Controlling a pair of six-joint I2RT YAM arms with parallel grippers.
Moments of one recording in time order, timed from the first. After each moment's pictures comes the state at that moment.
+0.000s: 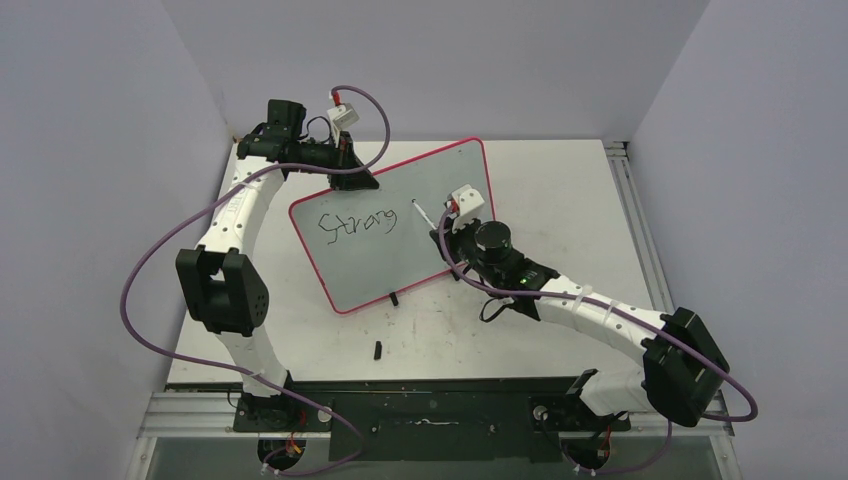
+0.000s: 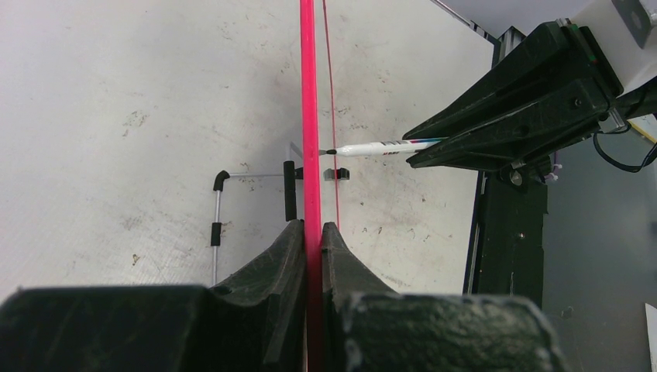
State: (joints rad) left arm -0.13 1.83 1.80 -0.85 1.11 0.38; right arm 0.79 1.32 0.82 0.27 0.13 0.08
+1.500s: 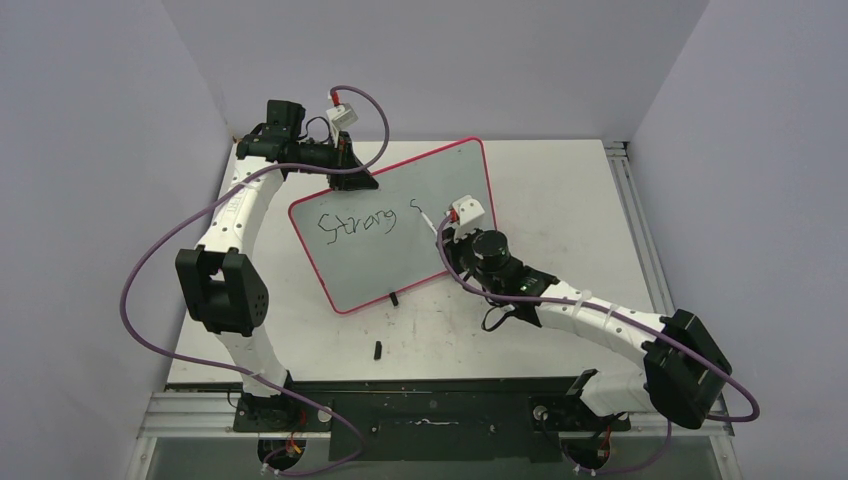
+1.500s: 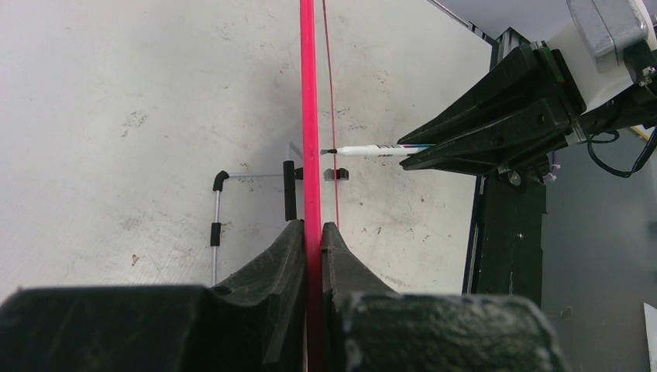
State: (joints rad) left arm -0.13 1.83 1.80 -0.85 1.12 0.38; right arm 0.81 1.30 0.77 0.23 0.20 0.09
